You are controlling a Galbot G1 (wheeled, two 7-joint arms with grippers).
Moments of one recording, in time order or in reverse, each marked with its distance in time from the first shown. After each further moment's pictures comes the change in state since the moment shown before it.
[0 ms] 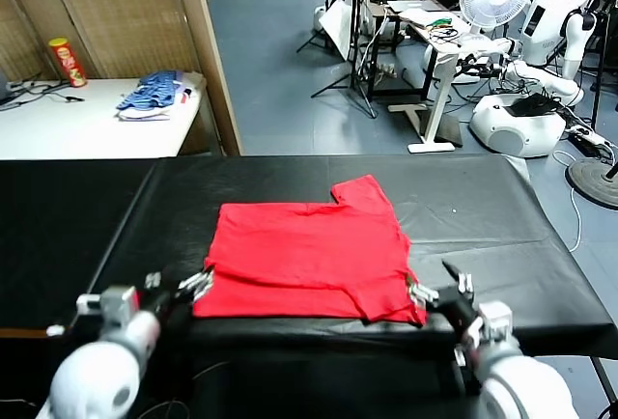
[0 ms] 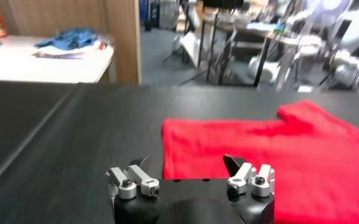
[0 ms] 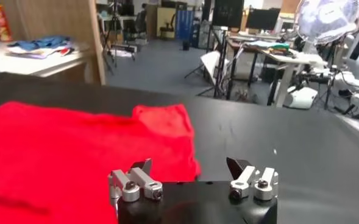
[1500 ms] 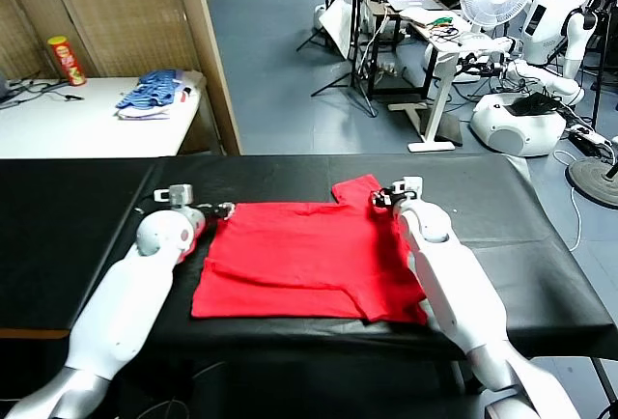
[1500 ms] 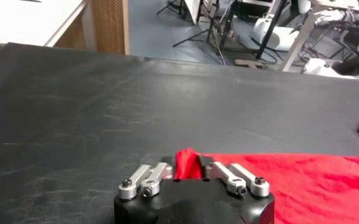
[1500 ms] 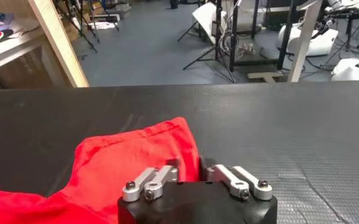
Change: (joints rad) left arm -0.534 -0.075 0.243 0.680 -0.003 0.084 0.156; right arm 0.475 0.218 -0.127 -0.684 0.032 0.020 -0.083
